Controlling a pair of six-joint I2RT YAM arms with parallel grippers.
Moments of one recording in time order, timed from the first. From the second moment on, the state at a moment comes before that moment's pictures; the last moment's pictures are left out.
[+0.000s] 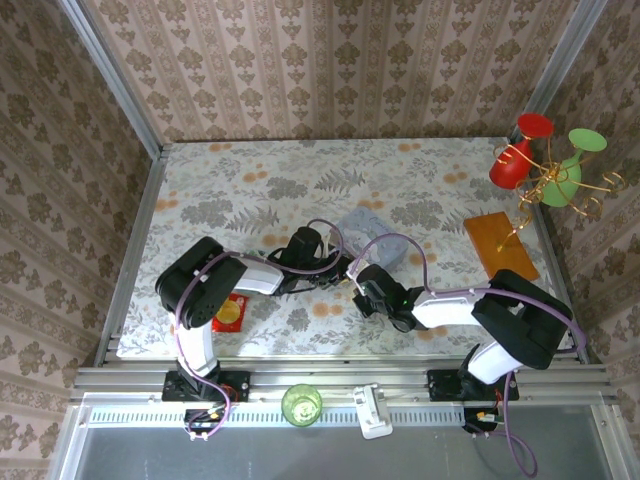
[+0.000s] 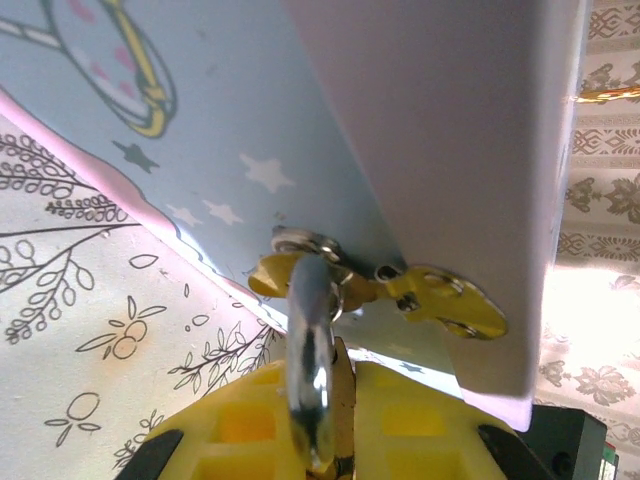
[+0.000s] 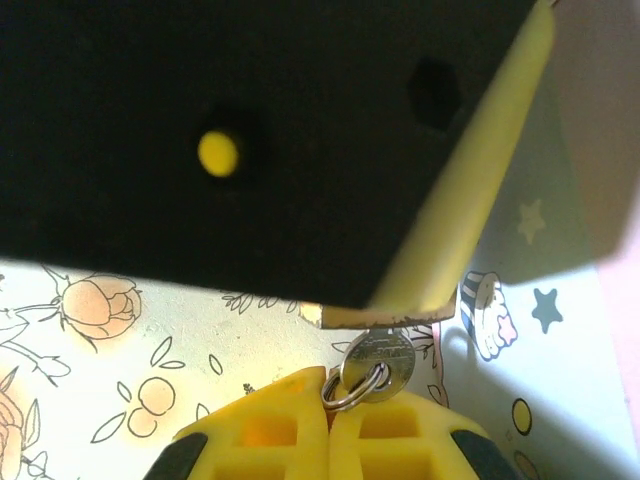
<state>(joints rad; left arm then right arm) -0.79 1.86 0.77 0.49 0.58 -1.08 0.84 1.53 0.49 0.20 0.25 0.09</state>
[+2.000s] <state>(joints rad) -0.84 1.76 0.60 0.62 0.27 -1.05 0.52 1.42 0.35 0.40 -0.33 0.40</state>
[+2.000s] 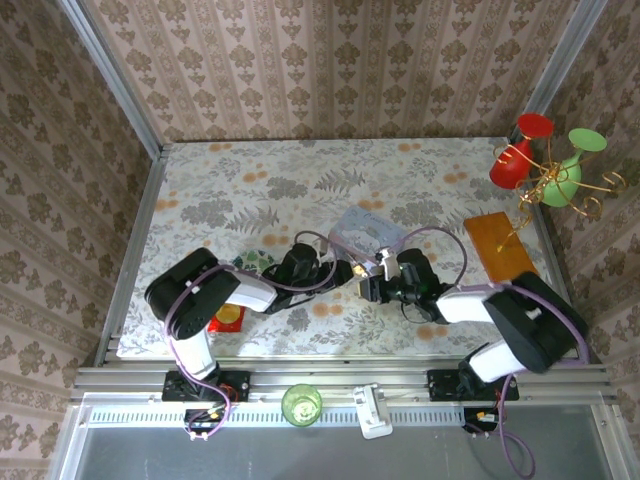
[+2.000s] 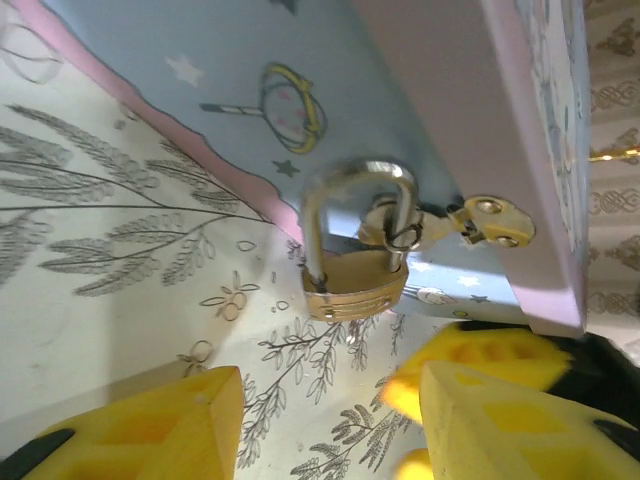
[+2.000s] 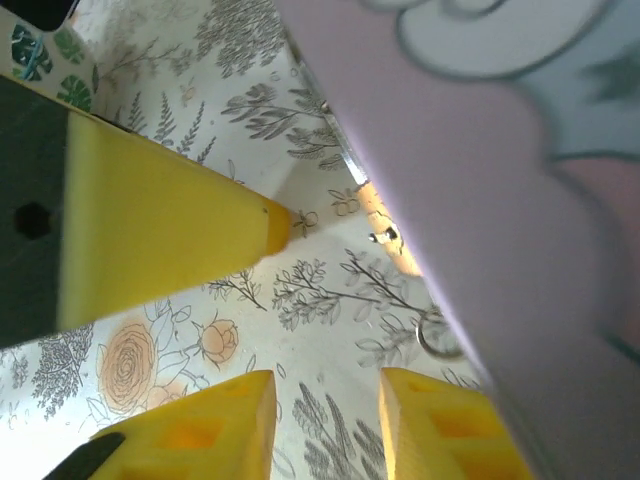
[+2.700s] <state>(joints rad) -0.94 1.80 0.64 0.64 0.13 -1.02 0.49 1.36 0.43 0.19 -0.21 0.41</state>
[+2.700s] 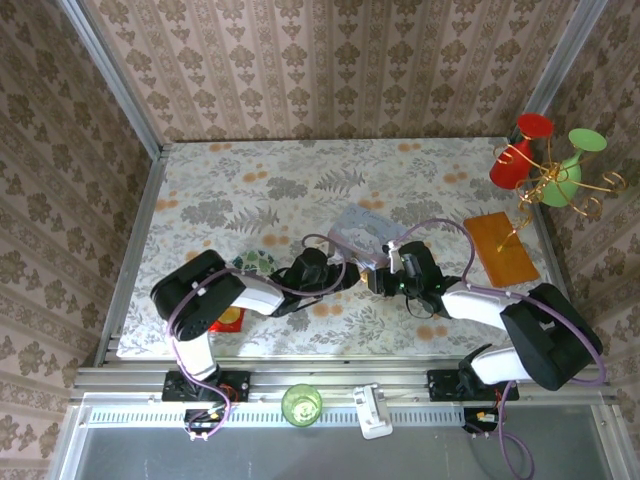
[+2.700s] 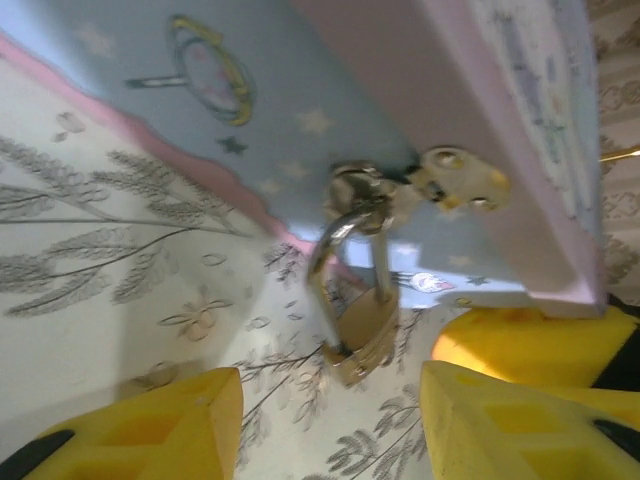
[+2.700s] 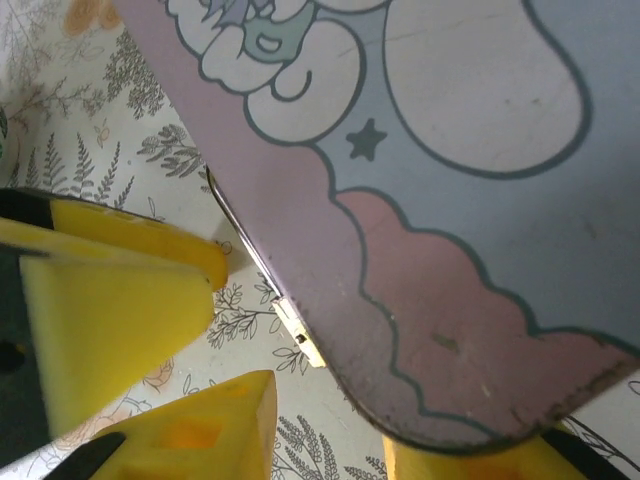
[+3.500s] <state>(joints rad) -1.04 2.06 0.79 0.93 -0.04 -1.20 0.39 1.44 0.34 0.34 -0.19 0.58</state>
